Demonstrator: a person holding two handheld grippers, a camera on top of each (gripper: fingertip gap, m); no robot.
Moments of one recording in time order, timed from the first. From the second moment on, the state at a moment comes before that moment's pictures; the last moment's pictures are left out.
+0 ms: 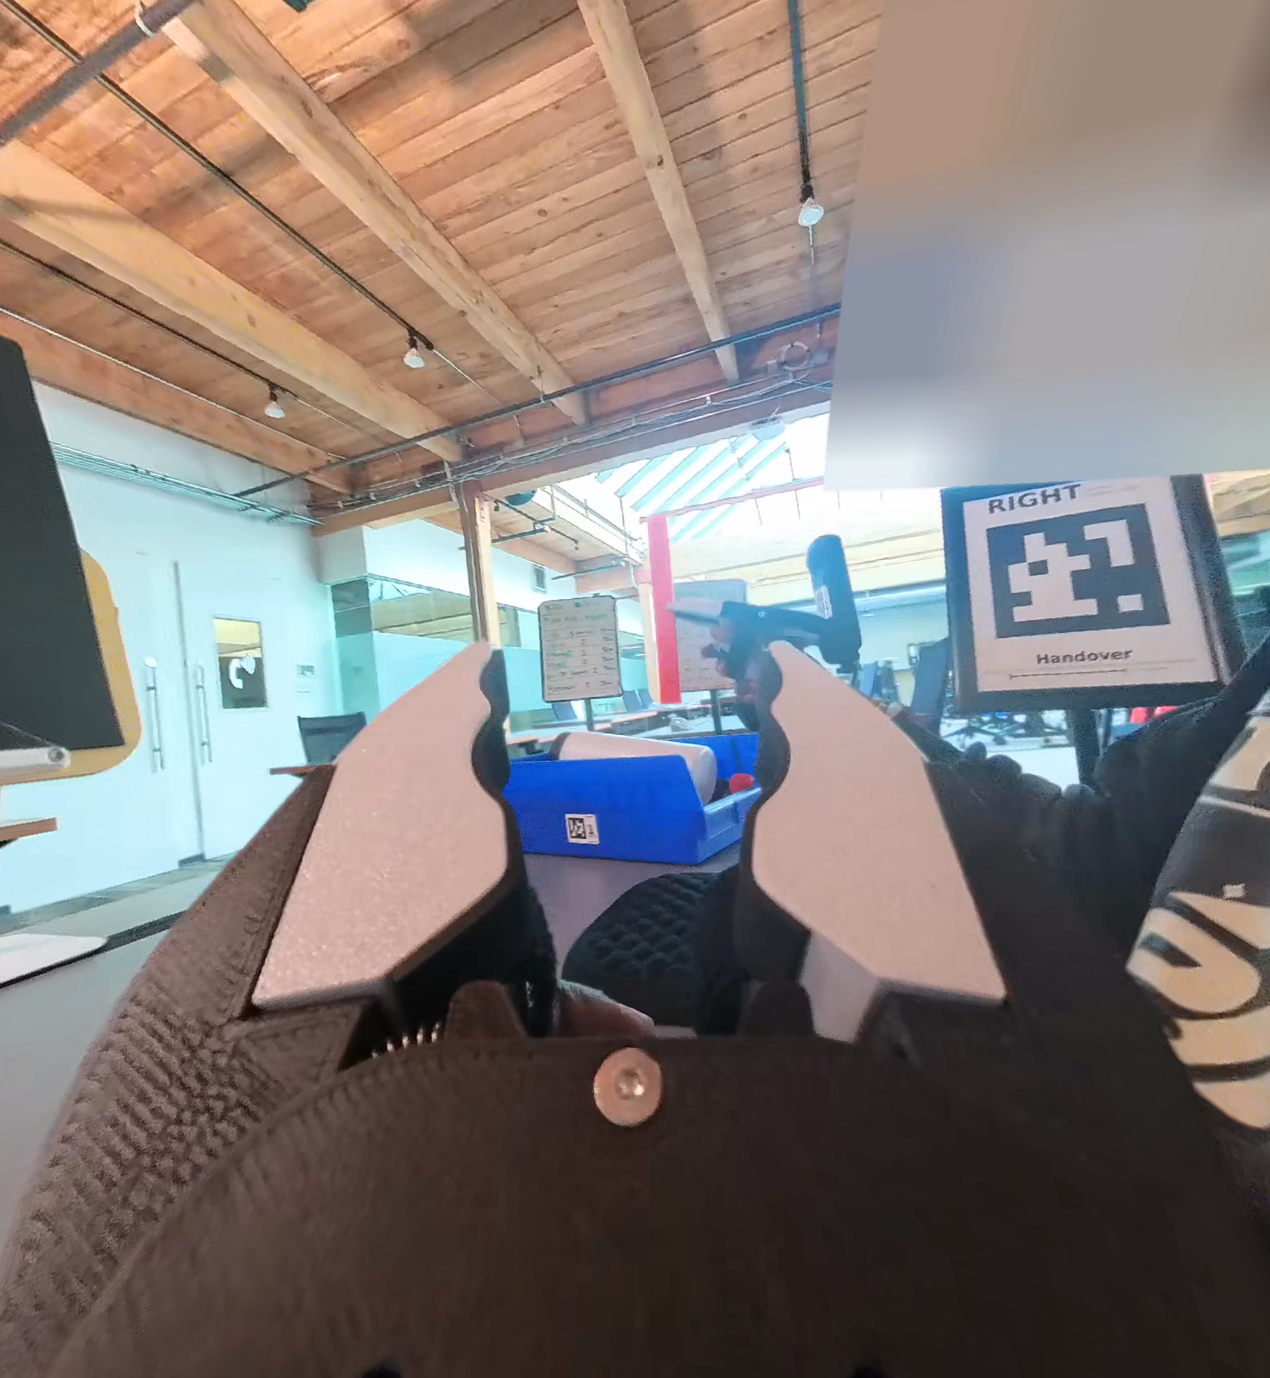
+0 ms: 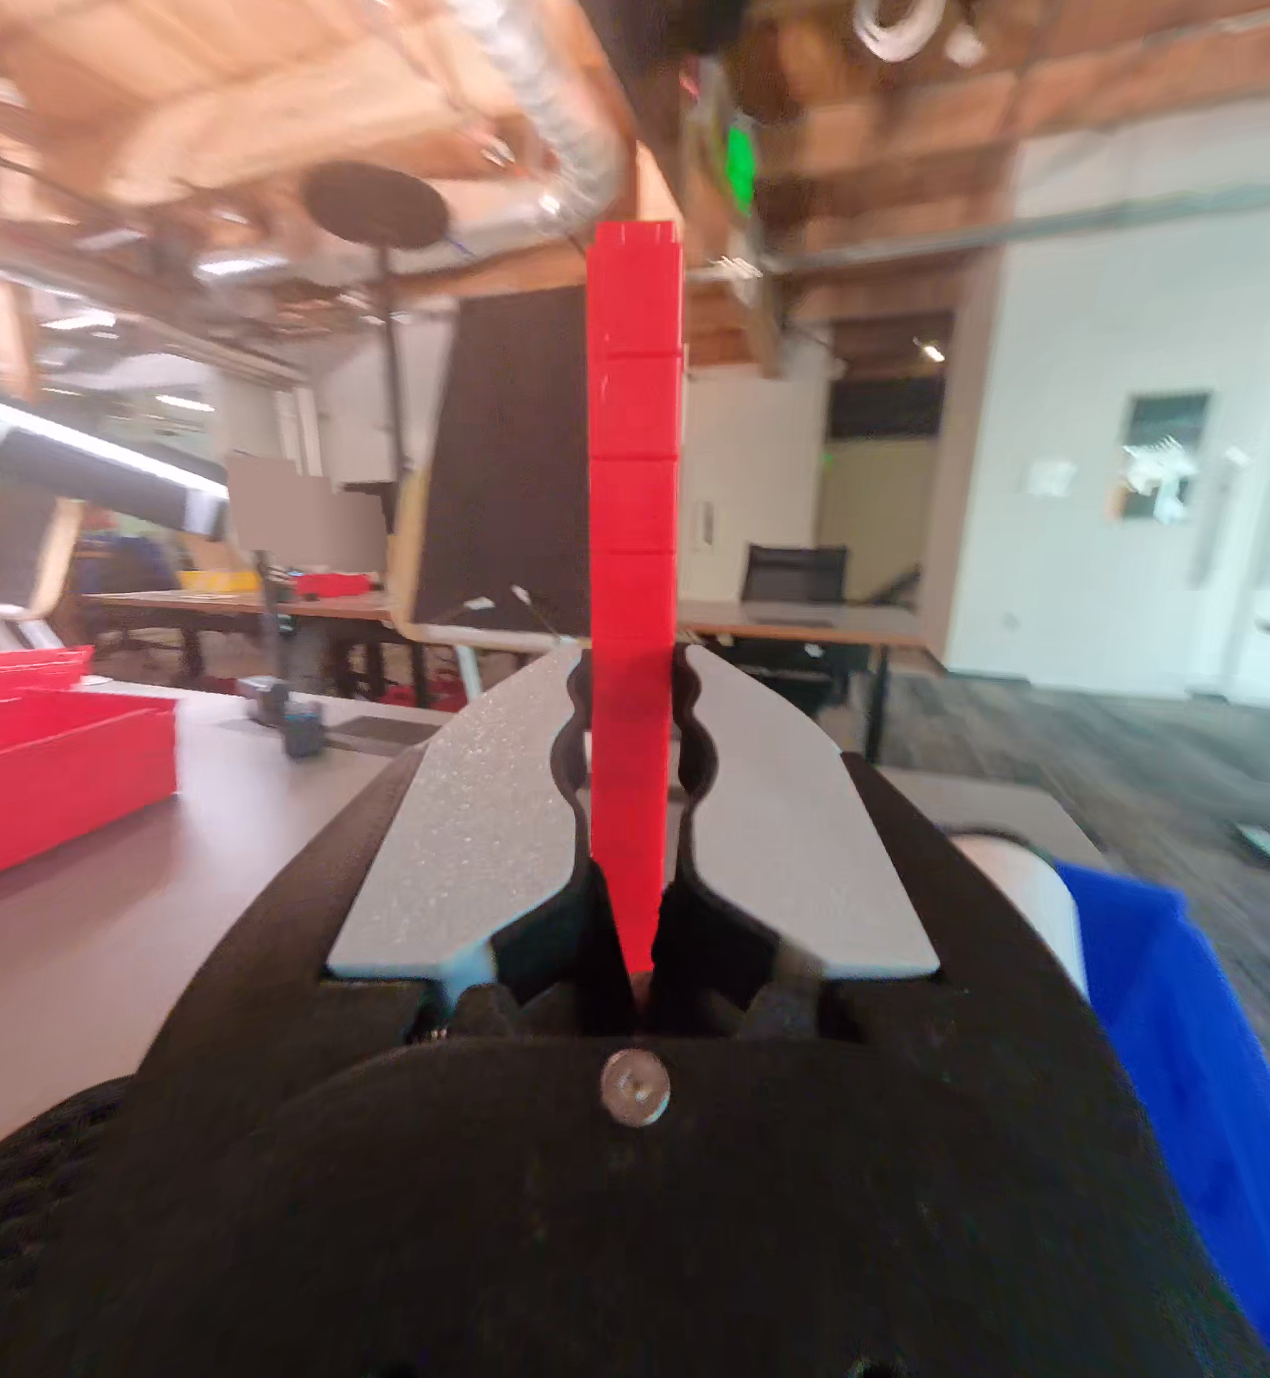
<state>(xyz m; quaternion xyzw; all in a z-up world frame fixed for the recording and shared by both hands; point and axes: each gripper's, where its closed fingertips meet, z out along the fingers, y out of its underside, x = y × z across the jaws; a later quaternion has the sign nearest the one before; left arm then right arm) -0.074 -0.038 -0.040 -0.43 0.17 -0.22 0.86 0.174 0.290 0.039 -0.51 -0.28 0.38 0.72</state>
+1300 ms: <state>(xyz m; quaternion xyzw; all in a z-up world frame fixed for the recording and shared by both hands) -0.084 -0.042 -0.040 -0.40 0.14 -0.25 0.87 0.152 0.364 -0.147 -0.84 -0.28 0.18 0.42</state>
